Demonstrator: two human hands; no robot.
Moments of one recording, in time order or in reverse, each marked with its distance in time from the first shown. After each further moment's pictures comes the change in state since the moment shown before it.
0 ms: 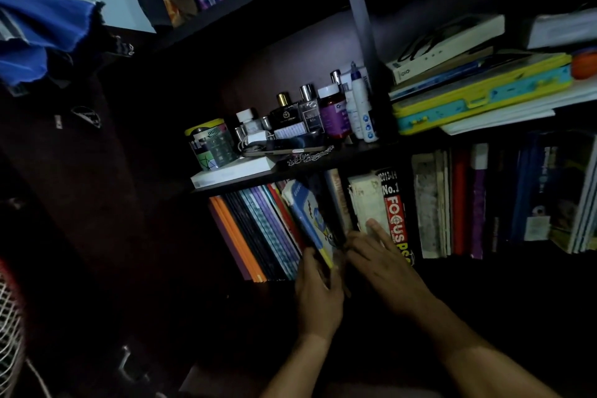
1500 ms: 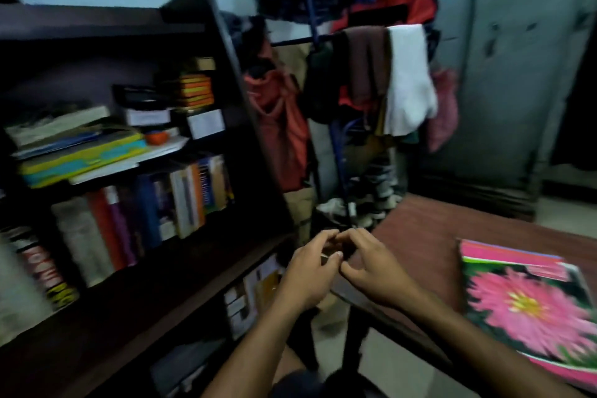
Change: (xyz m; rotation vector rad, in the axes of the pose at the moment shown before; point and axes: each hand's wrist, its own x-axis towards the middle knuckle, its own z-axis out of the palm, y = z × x) left_hand -0.335 0.327 0.051 -0.414 -1.213 0.729; right_hand -0.267 -0.098 -0.496 -0.114 -0.090 1.256
